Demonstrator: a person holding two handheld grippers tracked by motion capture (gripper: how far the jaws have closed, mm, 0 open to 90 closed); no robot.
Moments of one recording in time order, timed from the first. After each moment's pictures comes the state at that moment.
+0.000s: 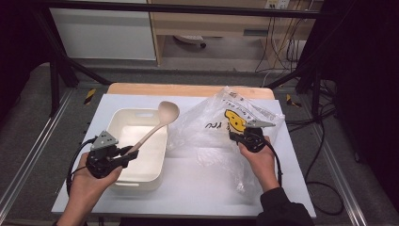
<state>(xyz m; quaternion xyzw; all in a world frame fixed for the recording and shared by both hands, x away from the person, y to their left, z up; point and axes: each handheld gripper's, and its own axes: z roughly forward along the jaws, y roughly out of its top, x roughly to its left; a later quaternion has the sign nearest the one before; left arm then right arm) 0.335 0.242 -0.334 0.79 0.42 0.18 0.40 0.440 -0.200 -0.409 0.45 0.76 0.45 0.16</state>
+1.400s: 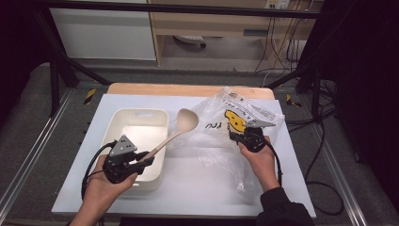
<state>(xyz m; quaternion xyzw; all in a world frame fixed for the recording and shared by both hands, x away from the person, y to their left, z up) 0.325 0.200 -0.337 0.82 0.36 0.16 0.40 0.440 -0.200 -0.409 0.45 0.76 0.45 0.16</state>
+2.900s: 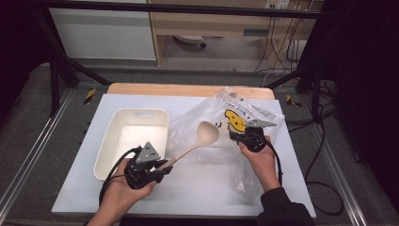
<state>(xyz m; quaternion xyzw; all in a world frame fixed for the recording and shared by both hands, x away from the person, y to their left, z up) 0.318 0.152 -0.347 0.86 0.31 0.13 0.38 0.440 -0.202 -0.407 0.44 0.76 0.45 0.16</state>
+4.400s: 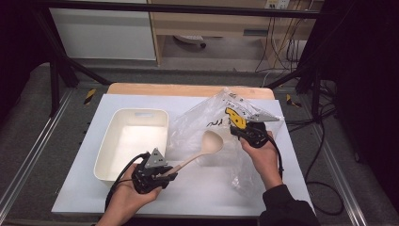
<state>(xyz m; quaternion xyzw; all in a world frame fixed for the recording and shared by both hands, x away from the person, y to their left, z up) 0.316 0.140 -0.366 0.87 0.31 0.12 0.37 0.439 -0.199 -0.377 0.43 0.76 0.46 0.17</state>
